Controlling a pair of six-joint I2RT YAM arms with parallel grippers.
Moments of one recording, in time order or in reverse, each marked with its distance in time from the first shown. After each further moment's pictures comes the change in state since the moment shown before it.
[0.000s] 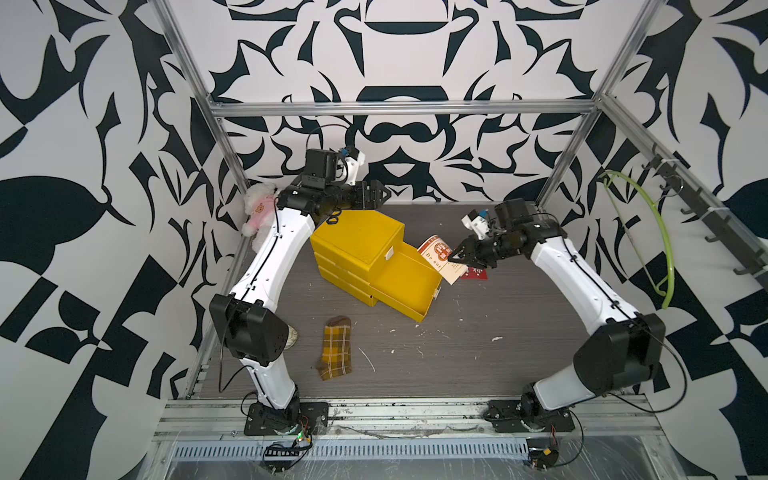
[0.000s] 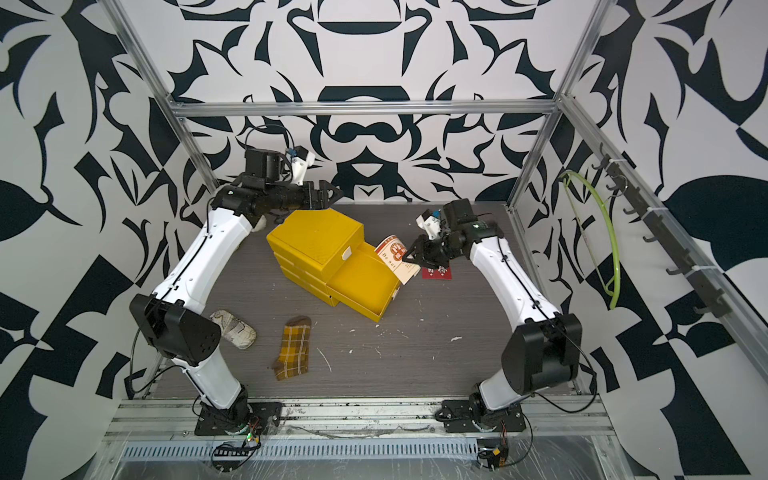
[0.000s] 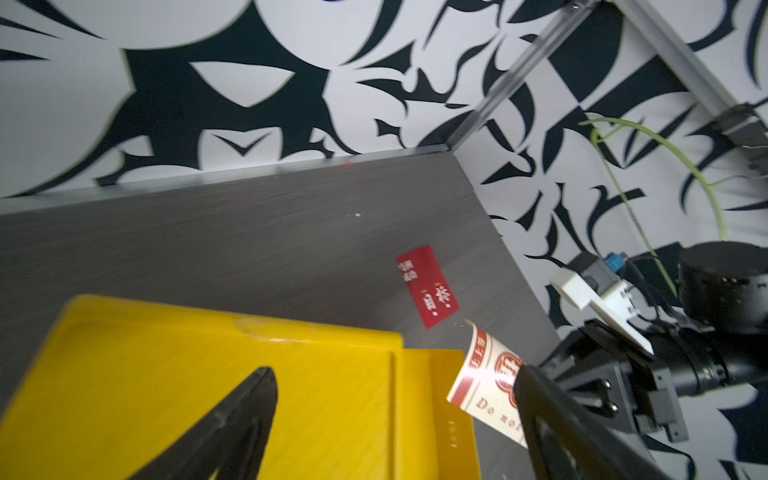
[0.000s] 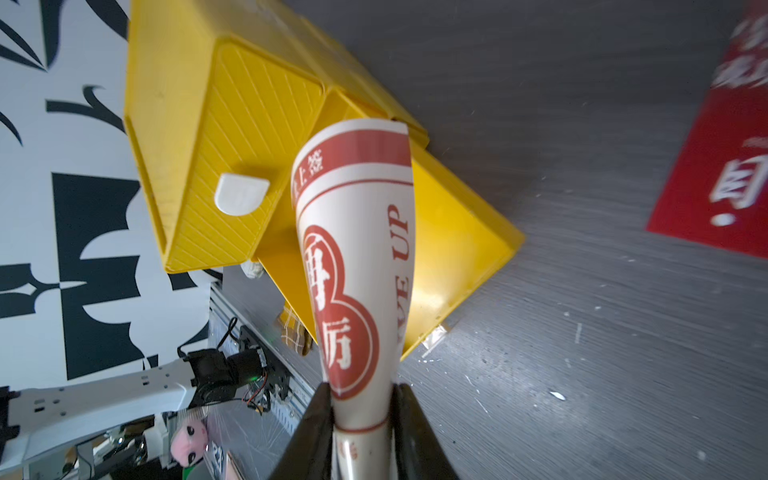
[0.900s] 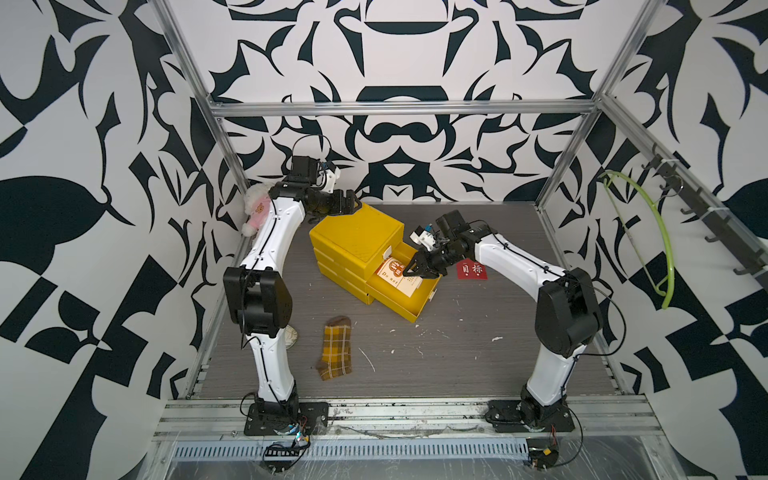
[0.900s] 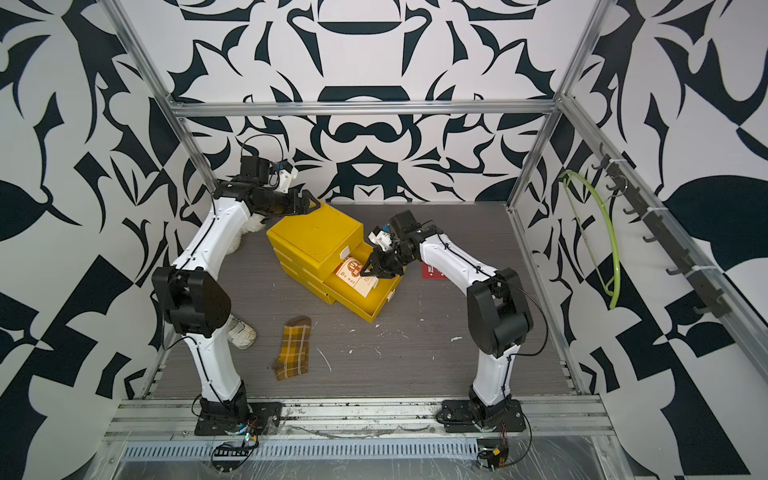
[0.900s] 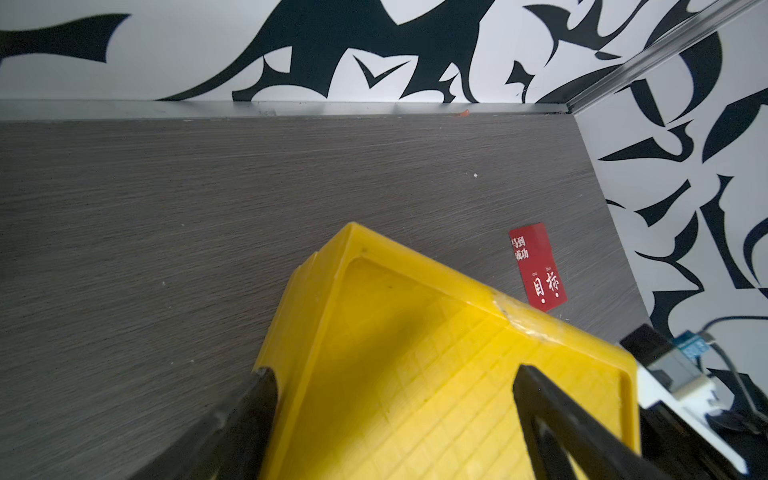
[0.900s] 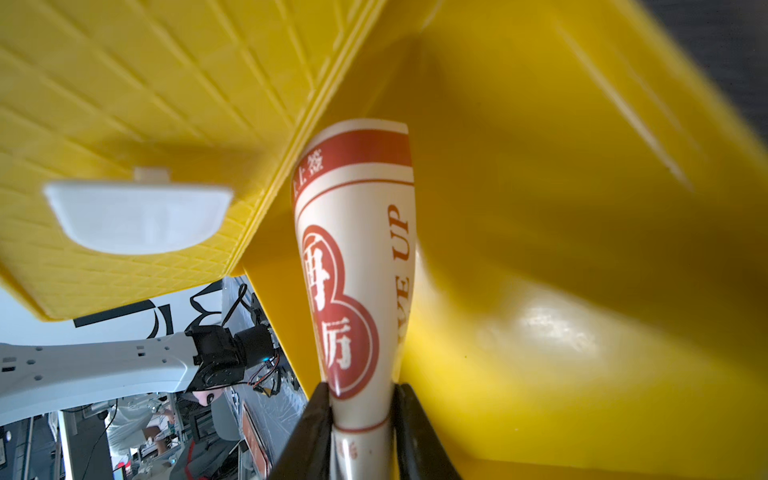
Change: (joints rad) left arm 0.193 0.185 0.093 -0.190 -0.071 0.185; right arm 0.280 0.332 0.024 0.214 -0.082 0.099
